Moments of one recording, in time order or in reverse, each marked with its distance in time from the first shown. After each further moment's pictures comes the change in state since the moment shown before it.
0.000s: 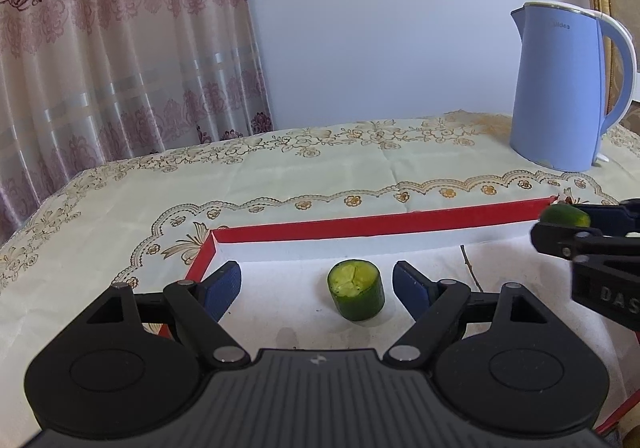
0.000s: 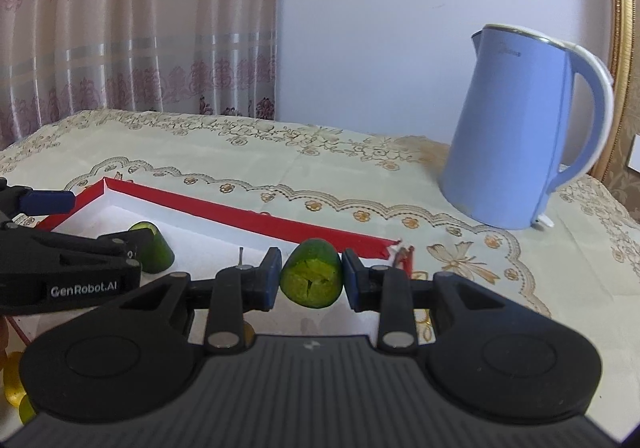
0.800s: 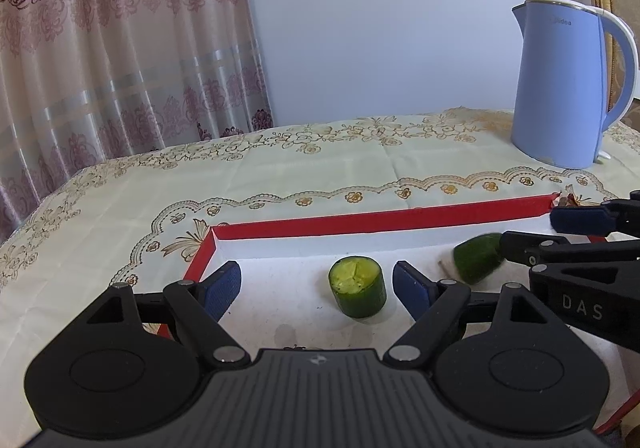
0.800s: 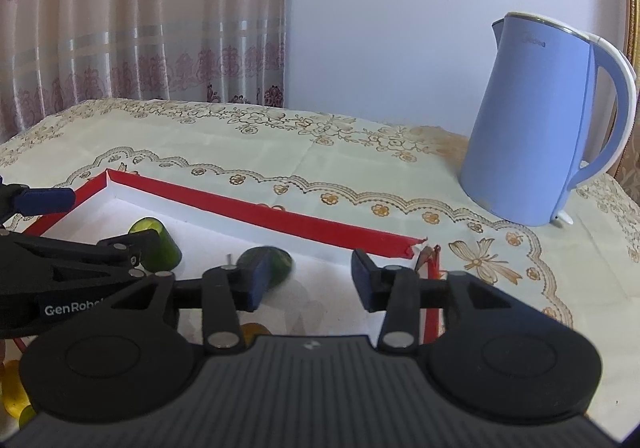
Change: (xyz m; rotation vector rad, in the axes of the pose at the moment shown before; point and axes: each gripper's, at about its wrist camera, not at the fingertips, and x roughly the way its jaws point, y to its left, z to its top) left arm 0.002 0.000 -0.002 -0.002 0.010 0.003; right arm 0.014 0.008 0.002 -0.004 0.040 0.019
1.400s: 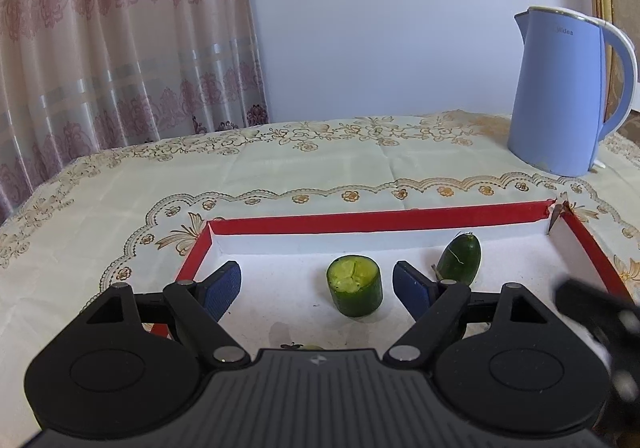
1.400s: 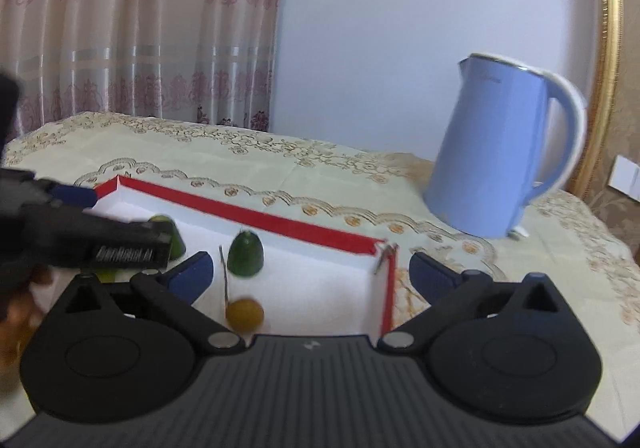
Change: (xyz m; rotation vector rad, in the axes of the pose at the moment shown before) left arm 0.001 0.006 0.000 -0.035 0.008 -0.031; right arm -0.060 0.005 -0.018 -0.035 -0.086 -0.074
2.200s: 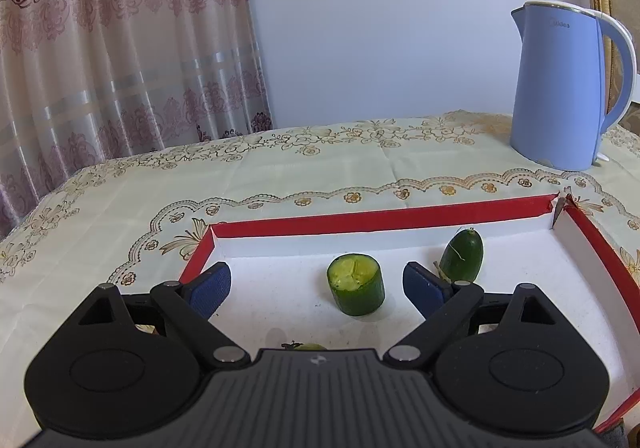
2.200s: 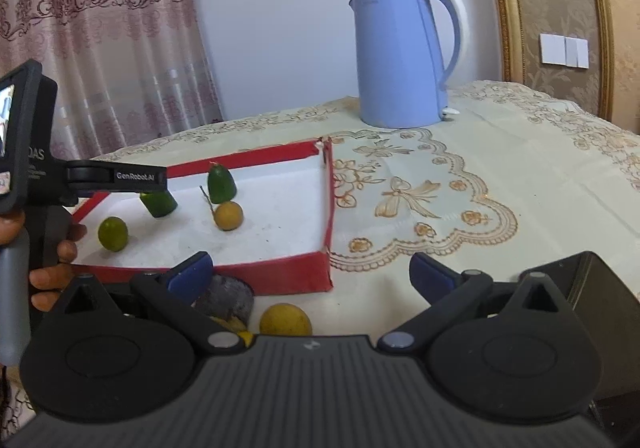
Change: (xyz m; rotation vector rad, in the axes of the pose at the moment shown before) left arm -0.002 -0.005 -0.004 0.028 -0.023 0.027; right arm -0.066 -0.024 -0.085 0.351 0.016 -0.057
